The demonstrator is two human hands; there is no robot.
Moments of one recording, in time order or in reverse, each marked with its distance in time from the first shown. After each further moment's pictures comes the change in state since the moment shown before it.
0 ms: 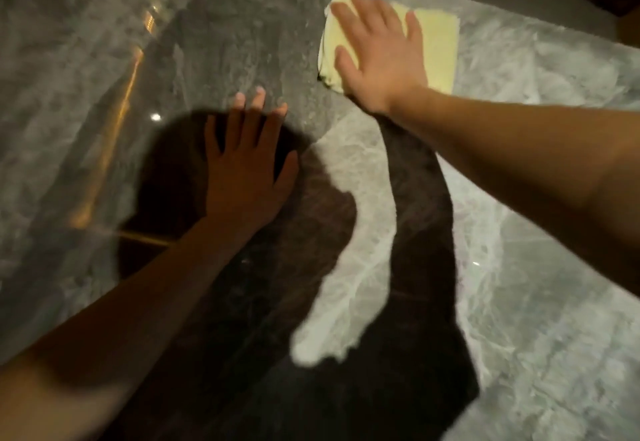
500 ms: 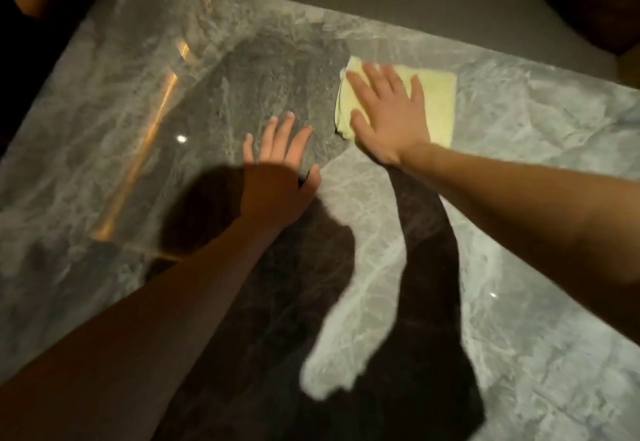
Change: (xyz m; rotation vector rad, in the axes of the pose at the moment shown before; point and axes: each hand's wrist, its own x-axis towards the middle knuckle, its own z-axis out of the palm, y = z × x) left_hand 0.001 0.002 0.000 -0.035 0.030 -0.034; right_hand -0.038 -0.014 -0.005 -0.001 -0.079 -0.043
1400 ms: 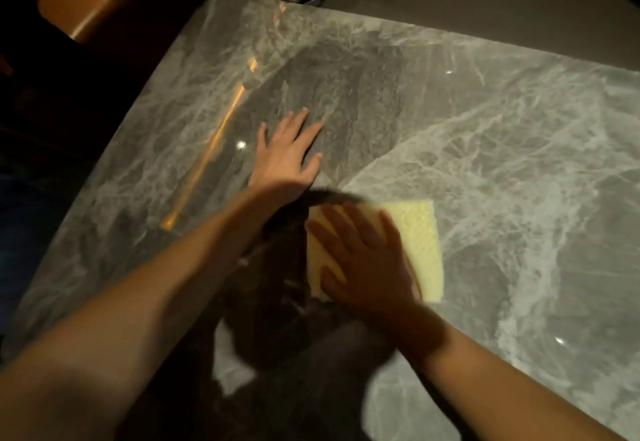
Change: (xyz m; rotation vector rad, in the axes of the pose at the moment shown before) left_hand 0.002 -0.049 -0.030 -0.002 -0.044 -0.030; right_hand -0.167 -0.119 0.042 0.078 -0.022 -0.310
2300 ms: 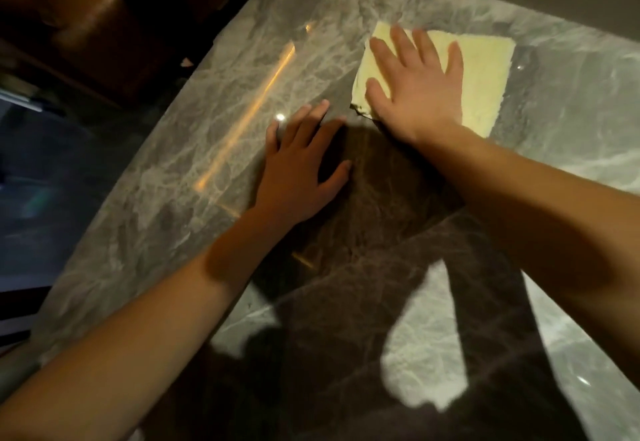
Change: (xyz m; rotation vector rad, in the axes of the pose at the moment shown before) left_hand -0.014 -0.073 -0.007 0.012 0.113 -0.098; right_hand 0.263 0.052 -0.030 -0.015 0.081 0.112
